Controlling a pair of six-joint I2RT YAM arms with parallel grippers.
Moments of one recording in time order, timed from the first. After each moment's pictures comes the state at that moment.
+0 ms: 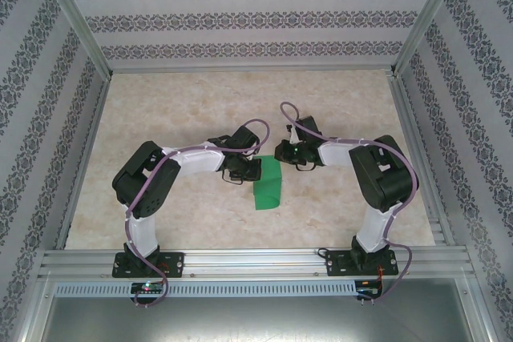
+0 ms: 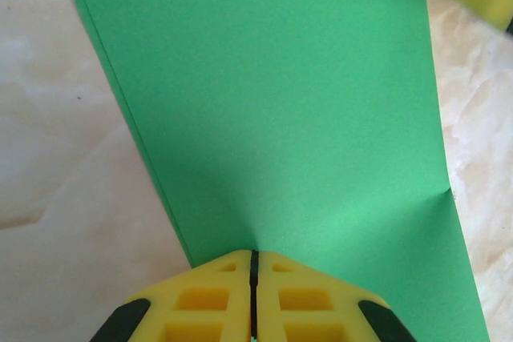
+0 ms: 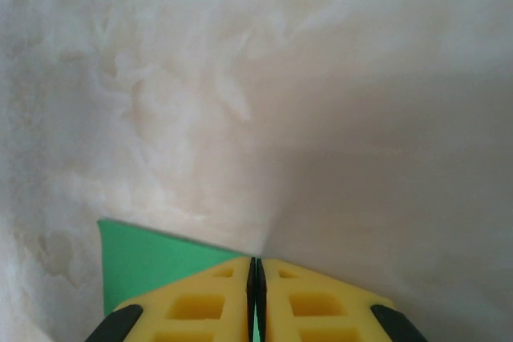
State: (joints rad) left arm -0.67 1.89 1.12 -0.38 0.28 -0.61; right arm 0.38 1.83 0.89 0.00 -0.37 0.60
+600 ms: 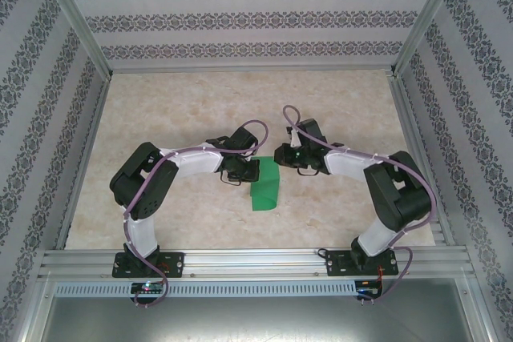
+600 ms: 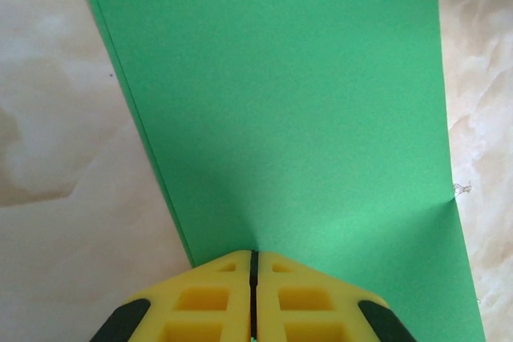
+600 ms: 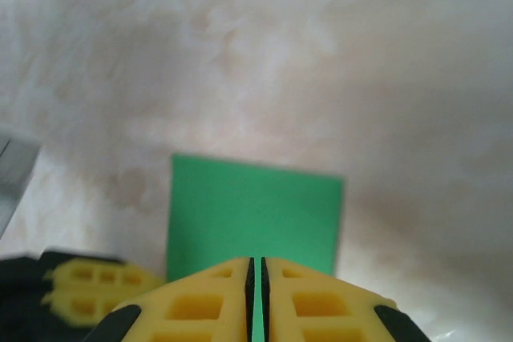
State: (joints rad) left arm -0.67 1.88 1.10 -0.39 0.27 -0.61; right arm 0.46 1.63 0.79 -0.05 -0.39 0.60
